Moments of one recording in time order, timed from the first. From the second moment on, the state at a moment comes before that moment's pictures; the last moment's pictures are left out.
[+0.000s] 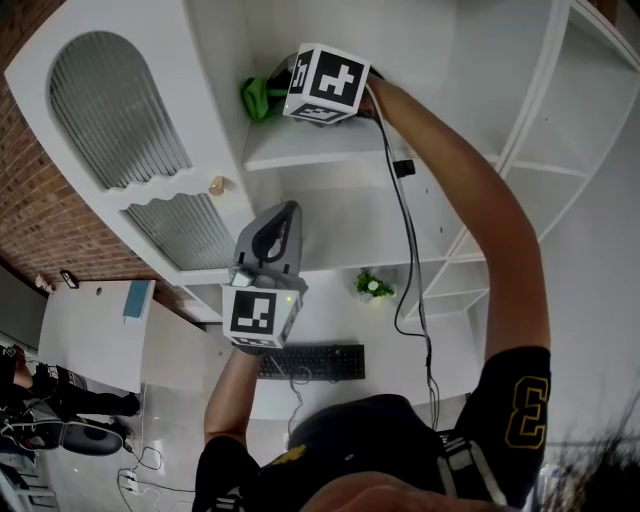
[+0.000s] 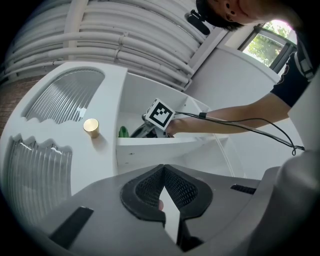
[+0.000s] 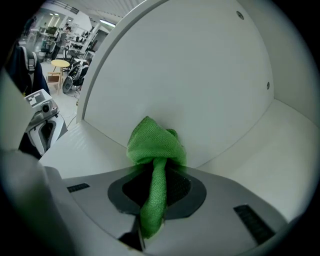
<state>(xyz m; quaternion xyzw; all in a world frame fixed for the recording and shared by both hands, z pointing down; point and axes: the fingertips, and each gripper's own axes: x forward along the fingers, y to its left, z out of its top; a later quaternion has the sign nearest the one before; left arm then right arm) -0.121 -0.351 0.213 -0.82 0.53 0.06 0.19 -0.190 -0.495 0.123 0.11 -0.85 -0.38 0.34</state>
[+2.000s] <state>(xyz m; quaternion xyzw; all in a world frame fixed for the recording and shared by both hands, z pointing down) -0.057 -0.336 0.222 -0.87 0.46 0.06 0.19 -0.038 -0.524 0.127 0.28 -0.80 -0.29 0.44</state>
